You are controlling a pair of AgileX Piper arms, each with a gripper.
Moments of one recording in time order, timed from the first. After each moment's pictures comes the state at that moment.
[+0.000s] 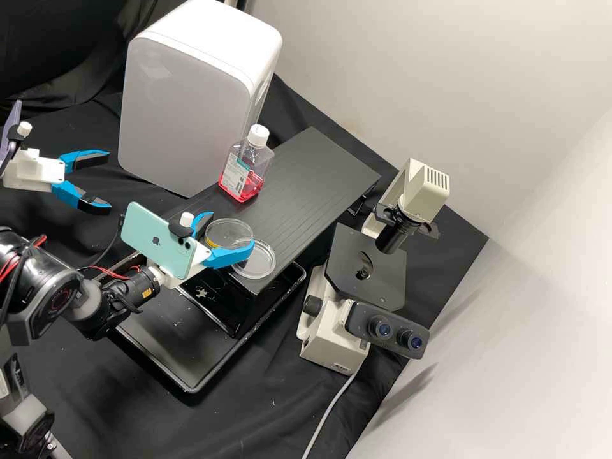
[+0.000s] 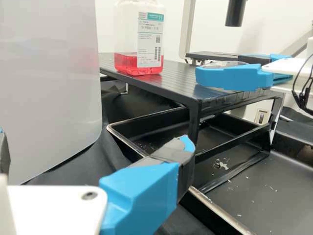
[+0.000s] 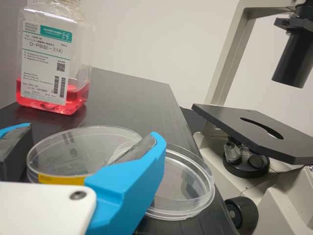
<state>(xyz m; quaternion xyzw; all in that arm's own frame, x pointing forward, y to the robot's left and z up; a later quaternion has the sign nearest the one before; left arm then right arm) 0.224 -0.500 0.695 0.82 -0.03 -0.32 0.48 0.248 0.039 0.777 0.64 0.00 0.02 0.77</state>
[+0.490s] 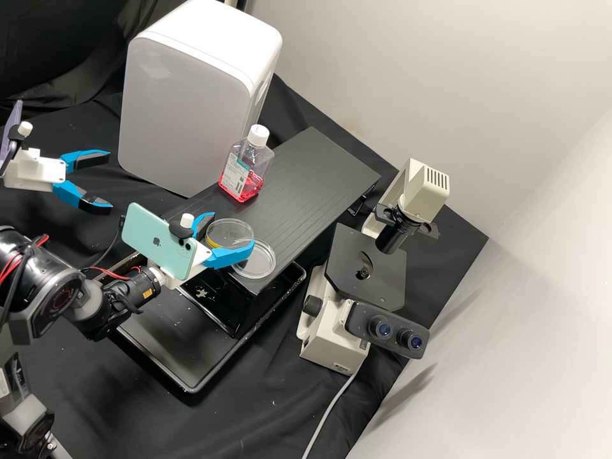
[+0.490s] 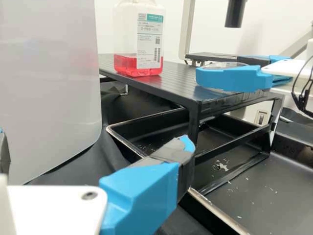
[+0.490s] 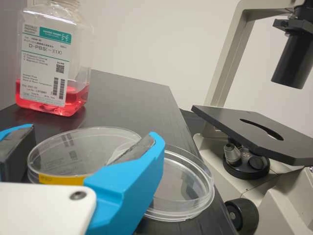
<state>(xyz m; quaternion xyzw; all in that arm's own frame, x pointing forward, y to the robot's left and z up) 0.225 -0.500 0.694 0.82 -0.03 -0.32 0.48 0.249 0.037 0.778 0.64 0.00 0.02 0.77</state>
